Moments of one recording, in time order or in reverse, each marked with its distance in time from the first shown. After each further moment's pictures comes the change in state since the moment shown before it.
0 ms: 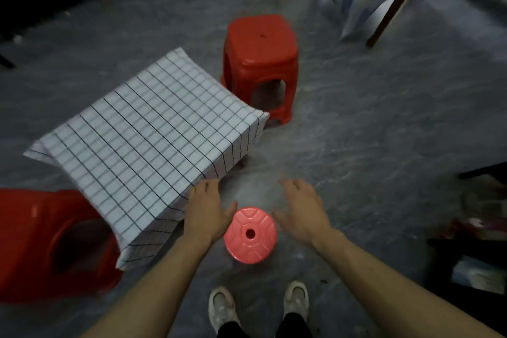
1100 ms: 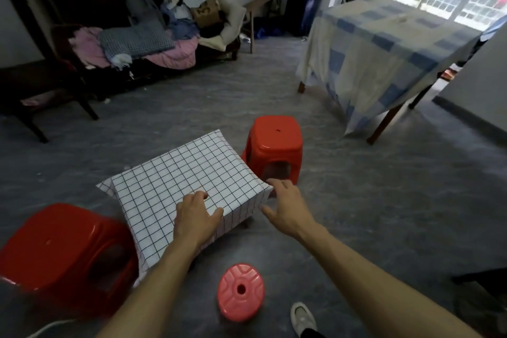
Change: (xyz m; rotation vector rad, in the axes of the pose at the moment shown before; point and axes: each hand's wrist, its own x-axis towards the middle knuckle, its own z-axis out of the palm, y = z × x) left_hand -0.066 0.087 -0.197 -0.193 0.249 -0.251; right_hand -0.048 -0.107 -0.213 0.021 0.134 -0.277
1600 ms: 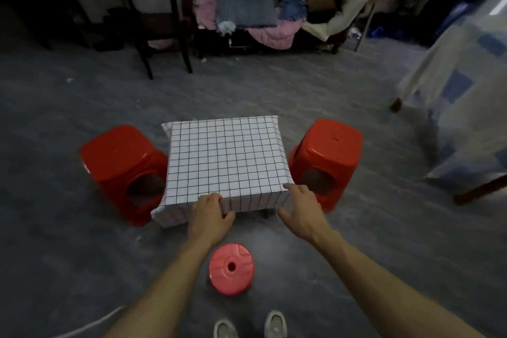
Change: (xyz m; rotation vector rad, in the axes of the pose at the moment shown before) left_hand -0.058 0.061 0.080 -0.032 0.159 -0.369; right_hand 0.059 0.089 -0.023 -0.085 -0.299 -0.319
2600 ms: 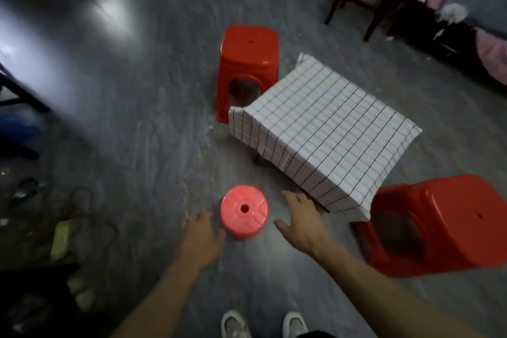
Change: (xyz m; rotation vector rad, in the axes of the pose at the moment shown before) left_hand -0.153 -0.046 0.256 -0.085 0.165 -0.800; right_hand 0.056 0.117 0.166 -0.346 -0.534 -0.746
